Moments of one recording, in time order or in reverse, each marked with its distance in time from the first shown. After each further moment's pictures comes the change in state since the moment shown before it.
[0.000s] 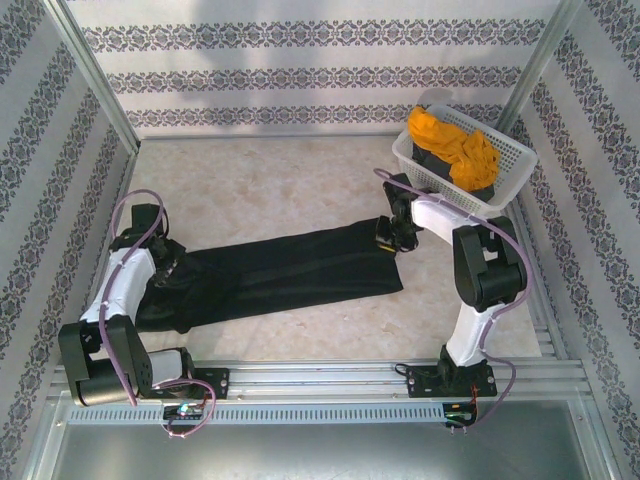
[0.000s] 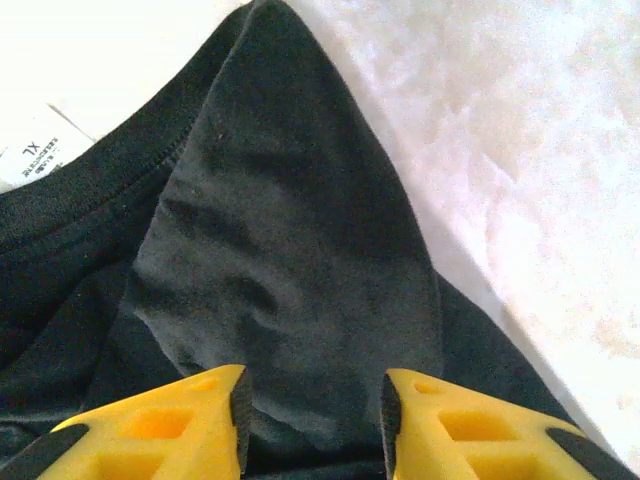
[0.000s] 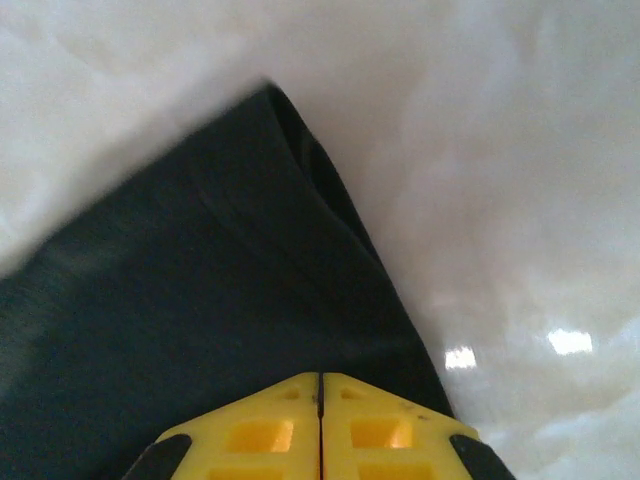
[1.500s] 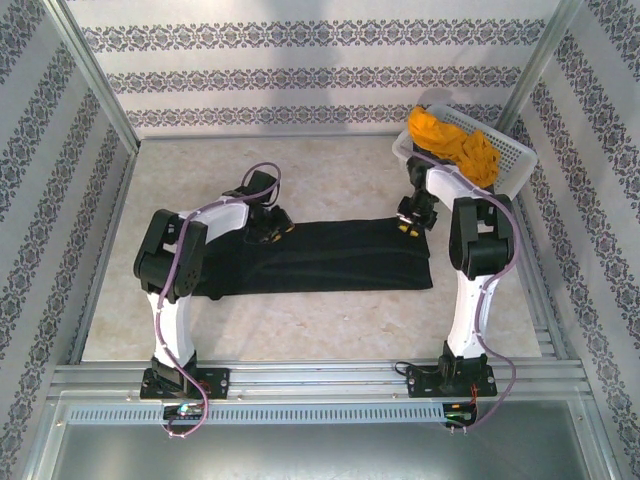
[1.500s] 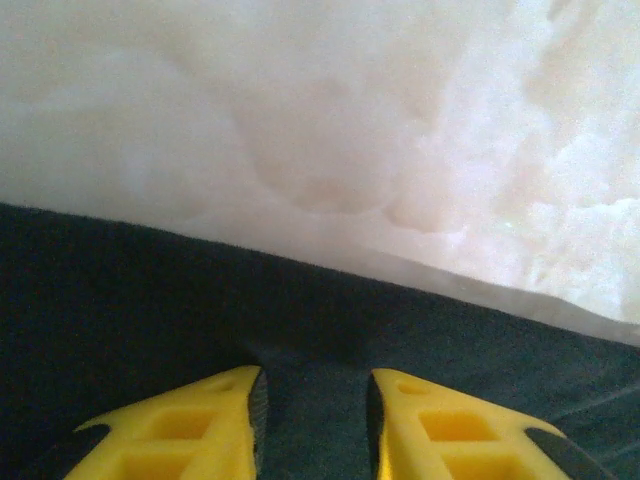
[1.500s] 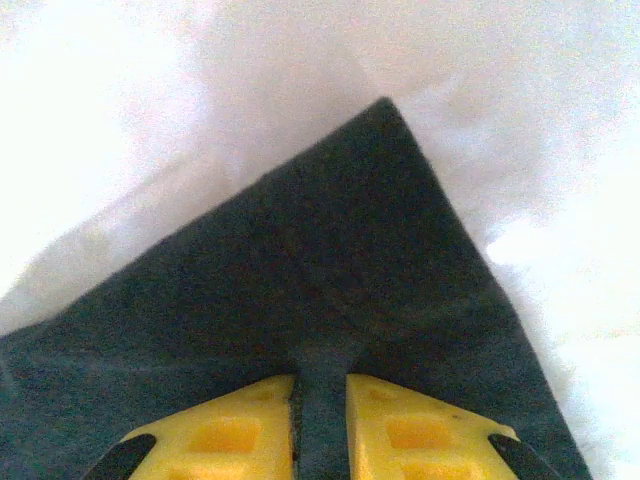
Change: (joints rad) left arm -0.557 0.743 0.494 0.298 0.324 -0.085; right arm -0.196 0.298 0.426 -0.274 0.056 0.027
